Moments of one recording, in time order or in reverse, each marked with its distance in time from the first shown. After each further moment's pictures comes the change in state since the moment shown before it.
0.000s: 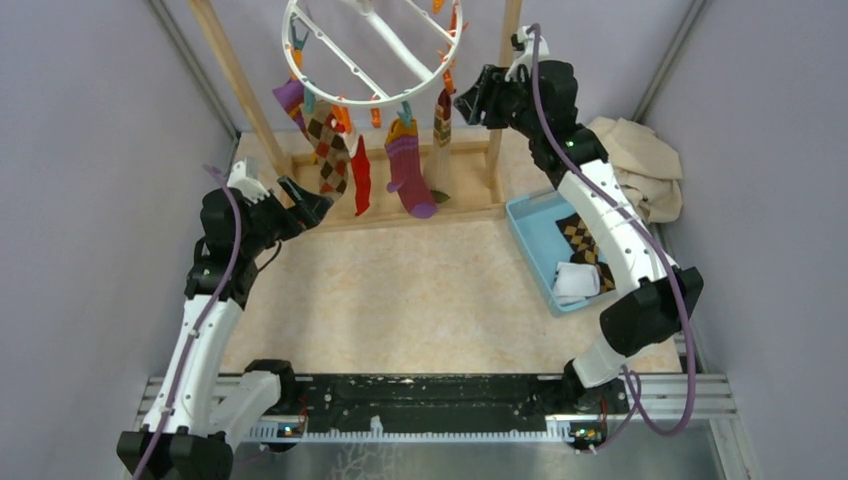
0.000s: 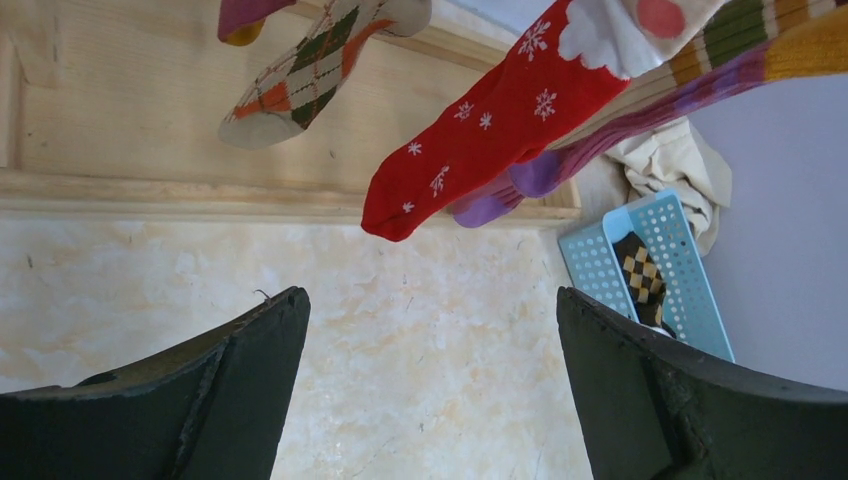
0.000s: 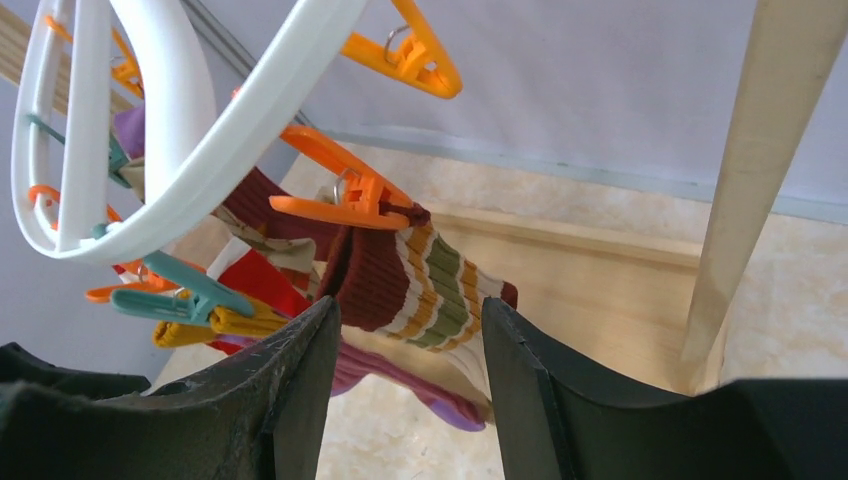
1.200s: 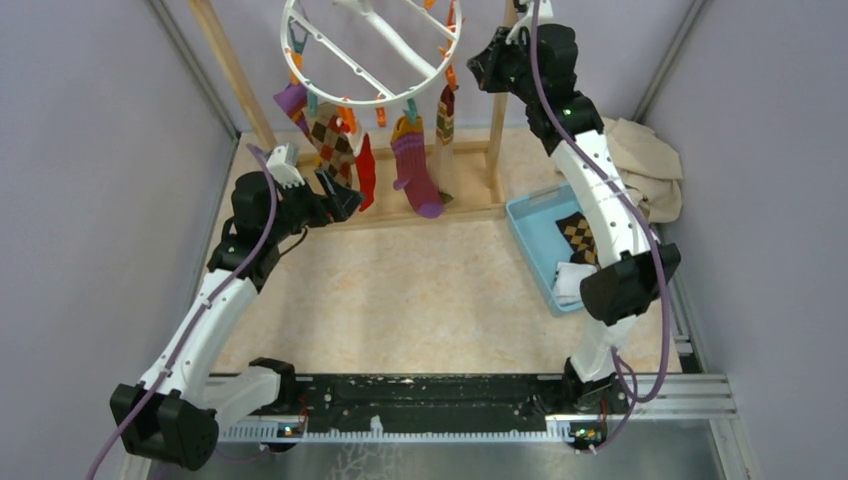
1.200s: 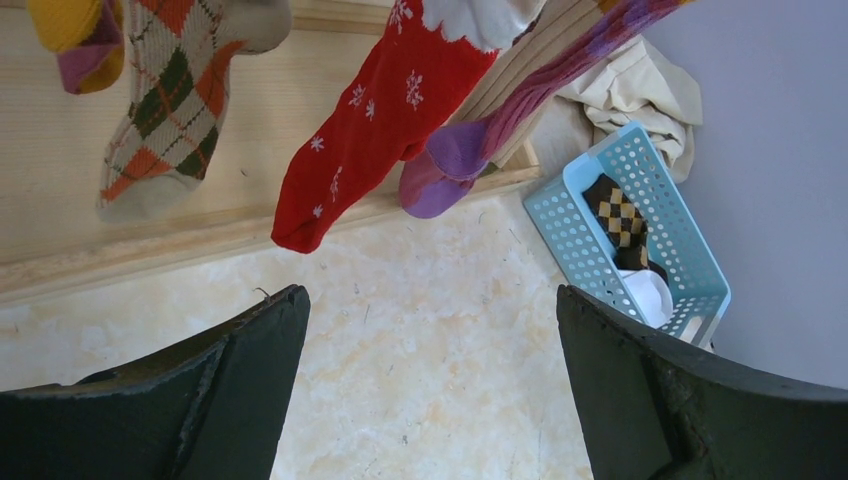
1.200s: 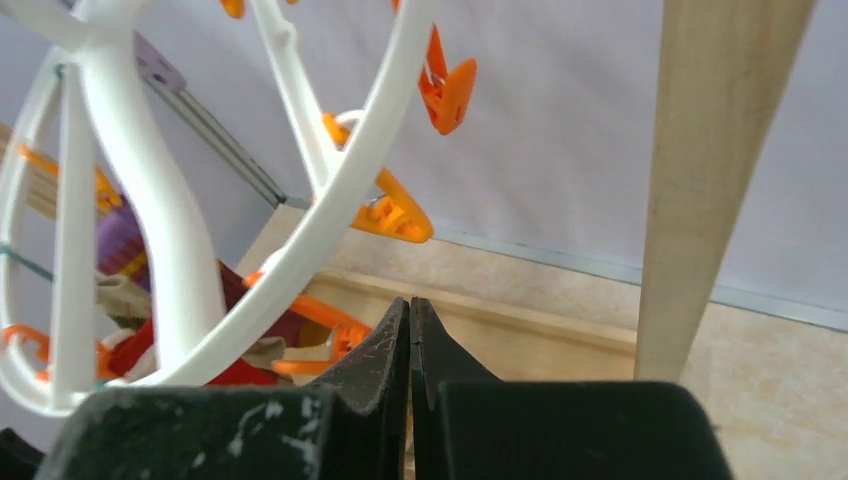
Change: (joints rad) left arm -0.179 0.159 0.043 0.136 0.020 0.071; right arm -0.029 0.183 0.330 -0.072 0.042 -0.060
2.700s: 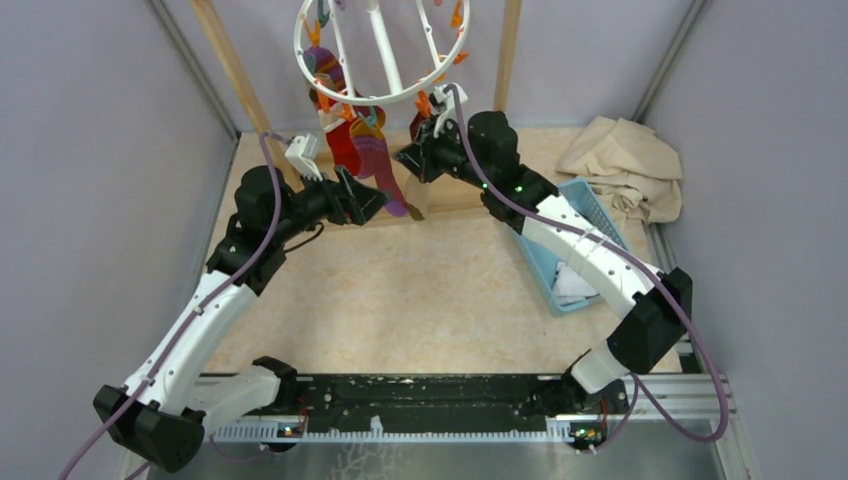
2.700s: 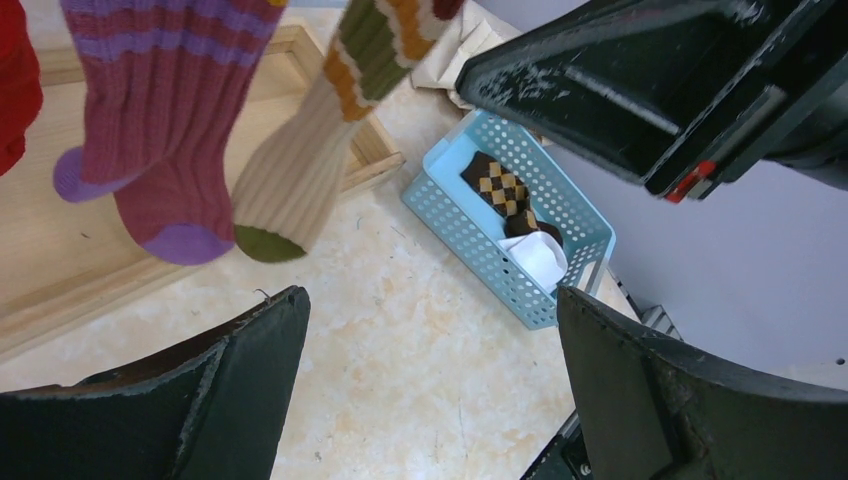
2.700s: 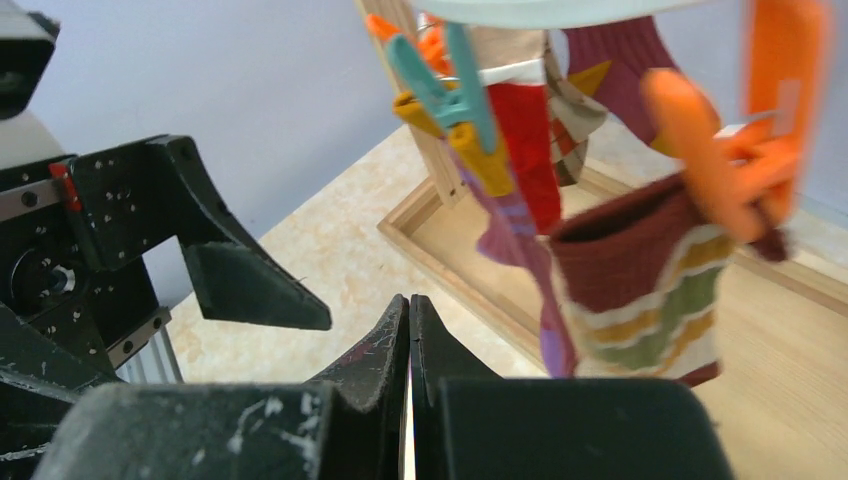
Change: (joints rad) left arm -0.180 -0.012 0.121 -0.002 0.049 -0.007; right arm 0.325 -0.250 -0.564 0.289 -0.100 -0.055
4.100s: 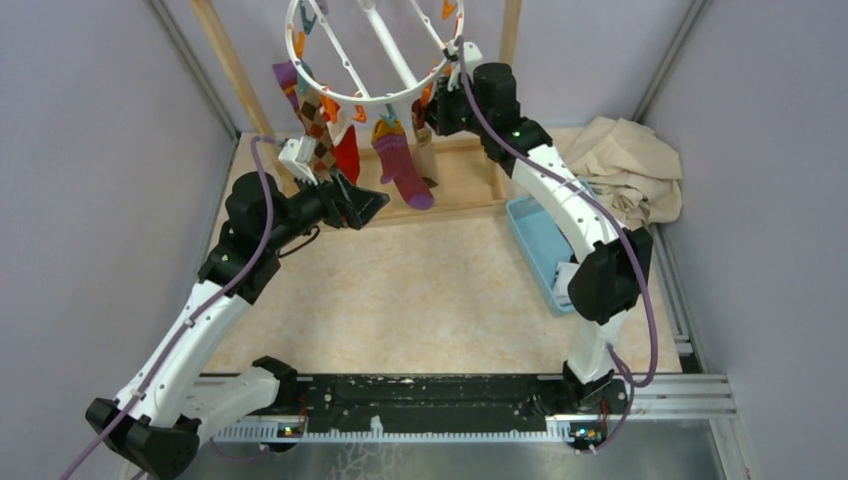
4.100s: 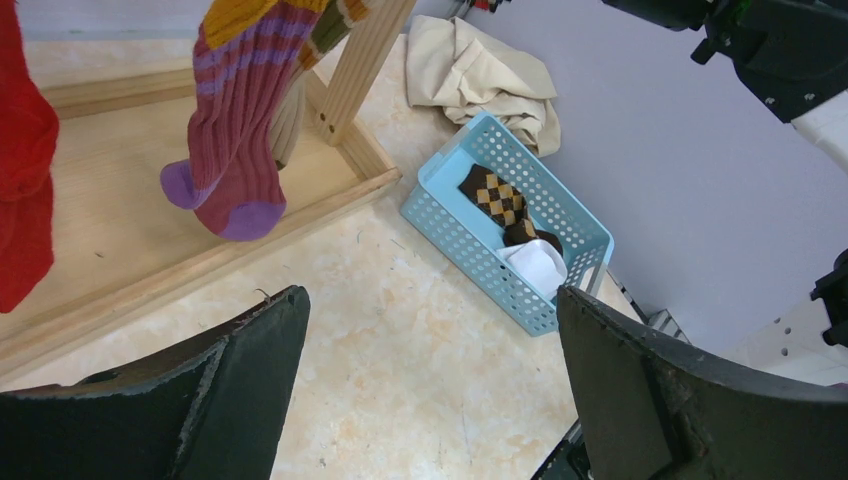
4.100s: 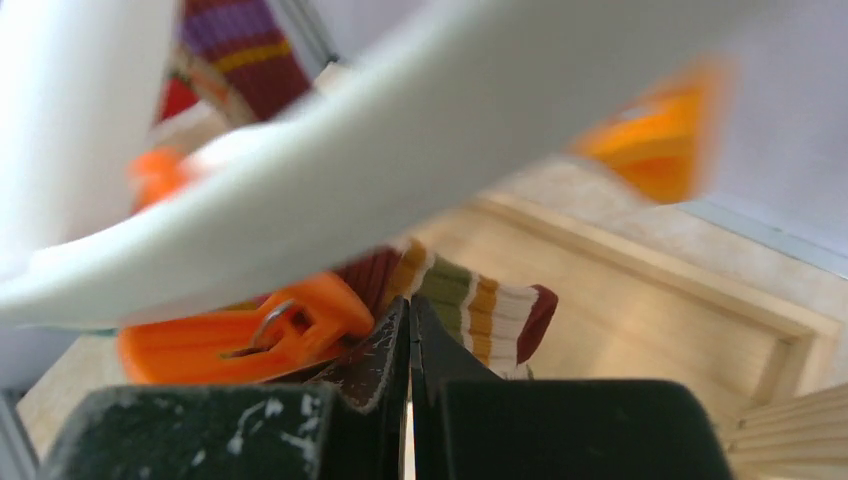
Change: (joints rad) left arm -0.028 -0.055 0.006 -0.006 -0.034 0.027; right arm -0.197 0.323 0.407 -0.204 0.014 -0.045
